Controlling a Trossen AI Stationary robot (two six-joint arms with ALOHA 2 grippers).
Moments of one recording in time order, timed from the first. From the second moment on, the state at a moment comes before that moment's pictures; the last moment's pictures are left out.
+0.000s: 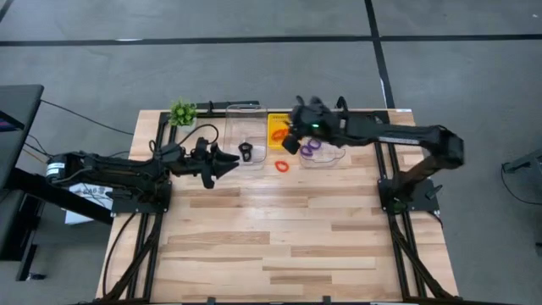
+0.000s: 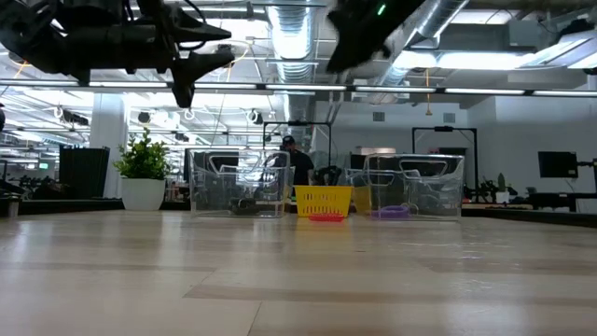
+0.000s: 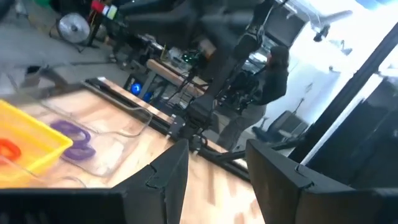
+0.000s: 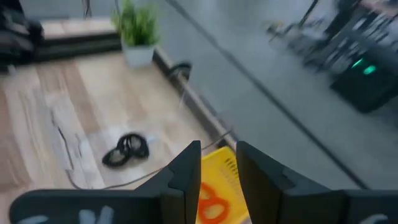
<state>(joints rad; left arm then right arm) 0.16 0.98 0.26 0.83 0.12 -0.53 -0.23 1.50 1.30 -0.35 0.41 -0.06</state>
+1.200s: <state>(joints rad) -0.09 1.65 0.99 0.20 -0.36 -0.04 0.74 1.16 1.30 -1.02 1.03 0.65</state>
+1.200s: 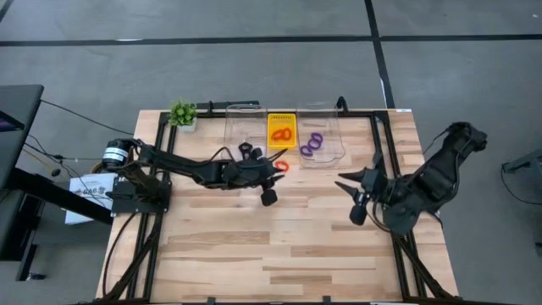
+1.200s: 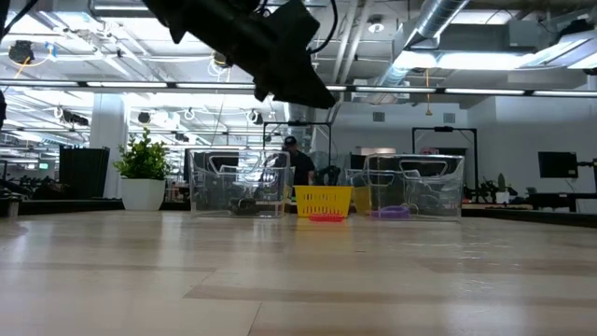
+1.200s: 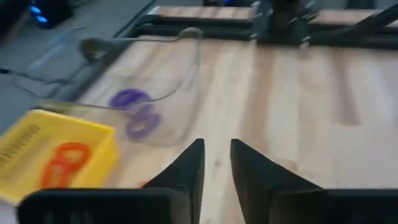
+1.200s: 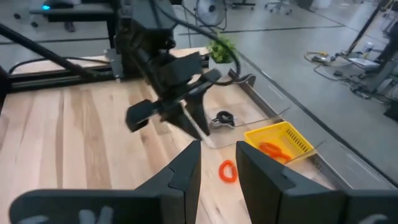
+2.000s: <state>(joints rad) -0.07 1.88 1.14 0.02 -0.35 0.36 0.75 1.16 1.30 -1.02 1.03 0.67</state>
